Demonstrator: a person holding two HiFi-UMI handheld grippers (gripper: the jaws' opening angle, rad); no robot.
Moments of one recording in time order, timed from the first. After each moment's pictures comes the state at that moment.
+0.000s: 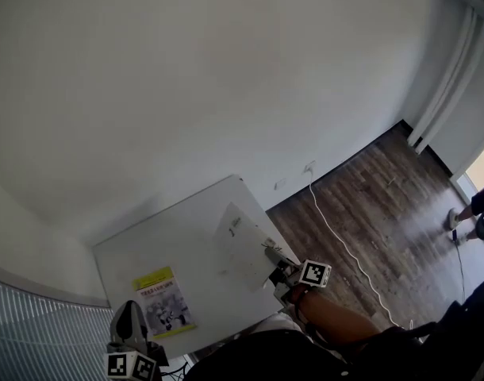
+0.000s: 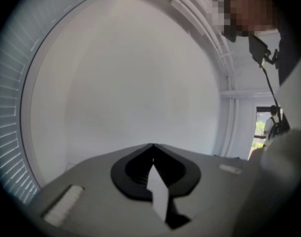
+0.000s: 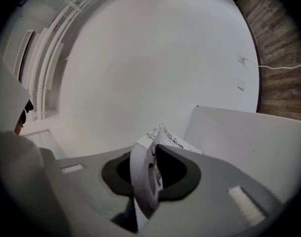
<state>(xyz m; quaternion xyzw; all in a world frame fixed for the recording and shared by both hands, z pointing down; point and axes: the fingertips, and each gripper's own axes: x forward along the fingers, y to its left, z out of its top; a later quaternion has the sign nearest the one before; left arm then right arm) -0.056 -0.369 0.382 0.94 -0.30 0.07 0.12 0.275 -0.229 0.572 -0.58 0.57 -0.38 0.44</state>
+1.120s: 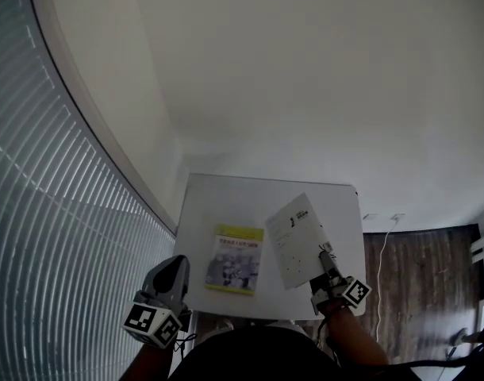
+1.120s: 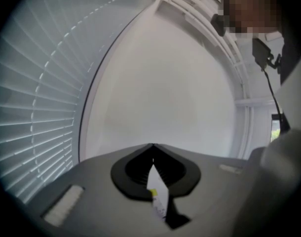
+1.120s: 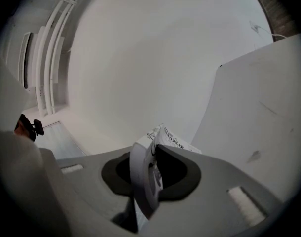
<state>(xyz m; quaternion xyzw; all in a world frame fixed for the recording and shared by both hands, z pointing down) -0.194 -0.374 0.366 0.91 -0.39 0.02 0.13 0.166 -0.304 0.525 -0.50 0.63 -0.42 0.42</state>
